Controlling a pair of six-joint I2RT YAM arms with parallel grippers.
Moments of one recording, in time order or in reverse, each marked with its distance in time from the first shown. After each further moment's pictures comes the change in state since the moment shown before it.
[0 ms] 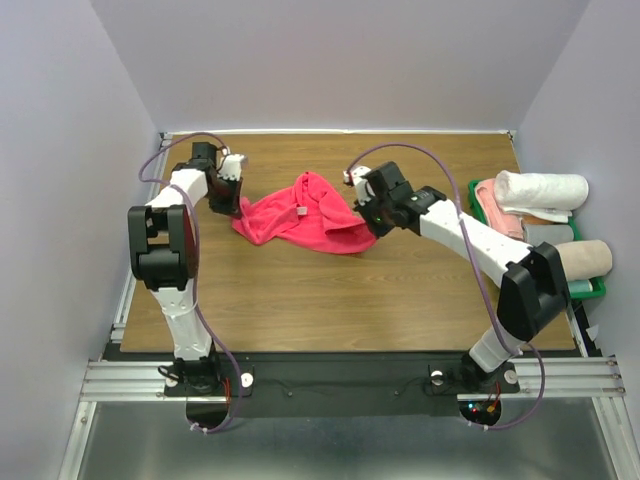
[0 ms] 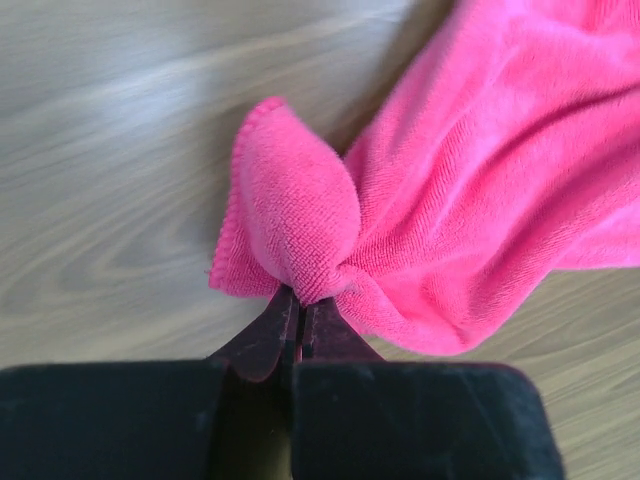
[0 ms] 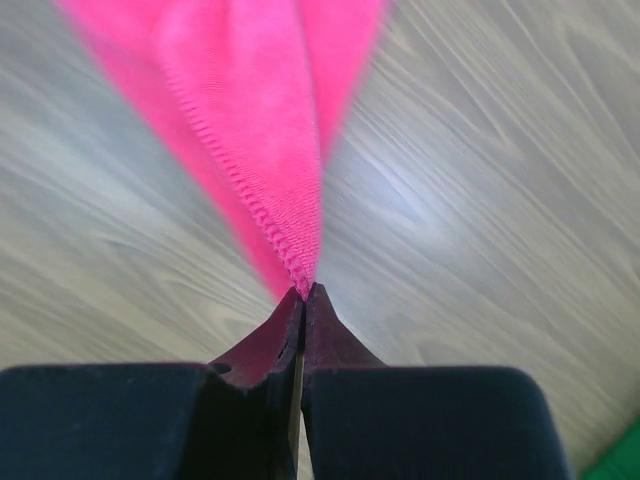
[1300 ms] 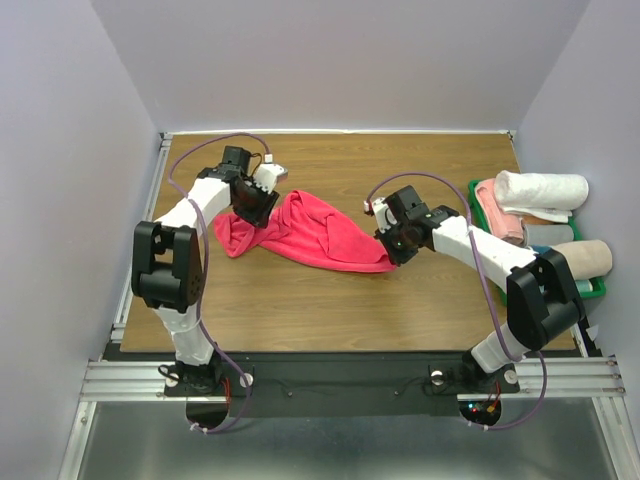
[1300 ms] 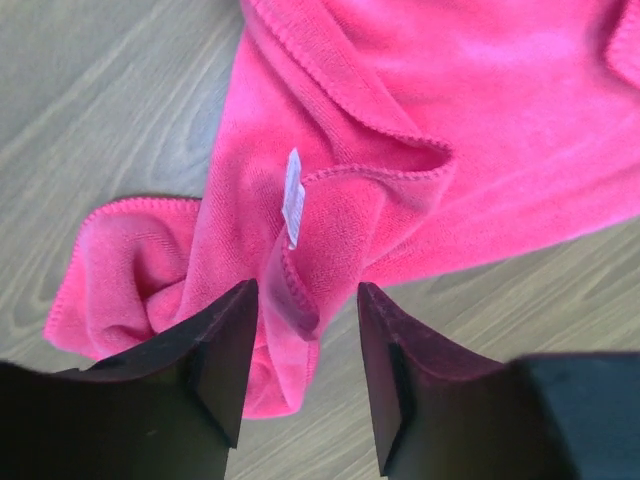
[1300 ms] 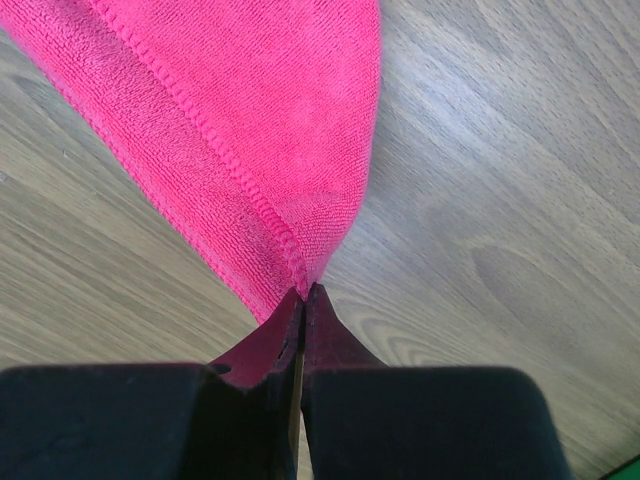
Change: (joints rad) left arm -0.189 -0.204 -0.121 -0.027 -0.034 0.222; right arm -0.120 -0.094 -0.285 -0.042 -0.109 -0.040
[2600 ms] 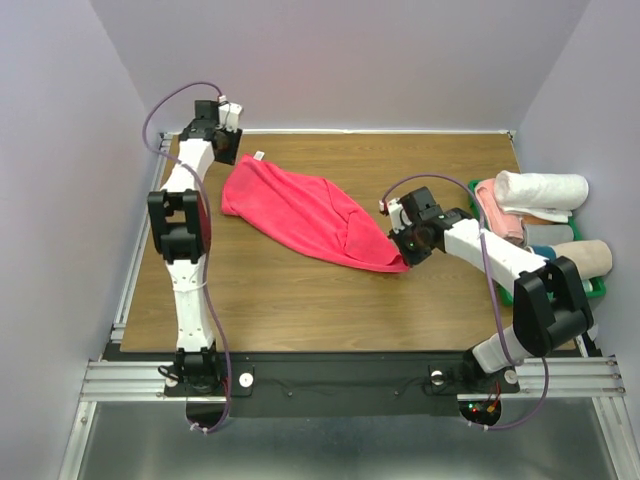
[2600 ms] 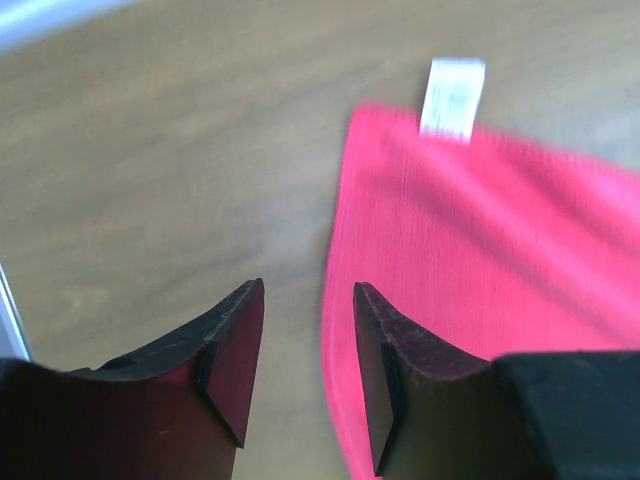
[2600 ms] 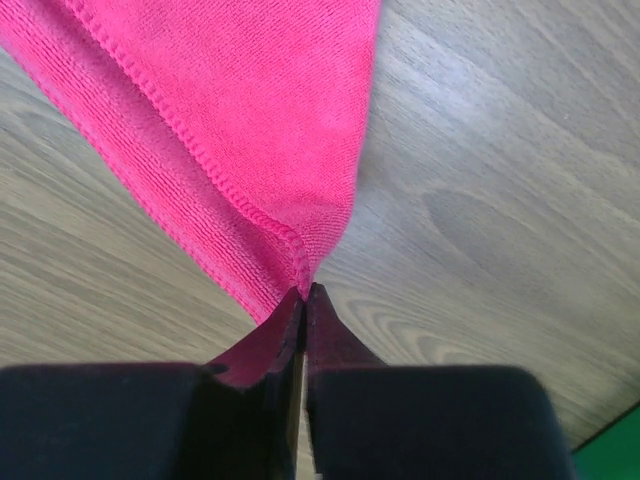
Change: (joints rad) left arm 0.183 0.592 0.816 0.103 -0.244 -0.168; right arm -0.079 -0.054 -0.063 -0.011 0.031 -0.010
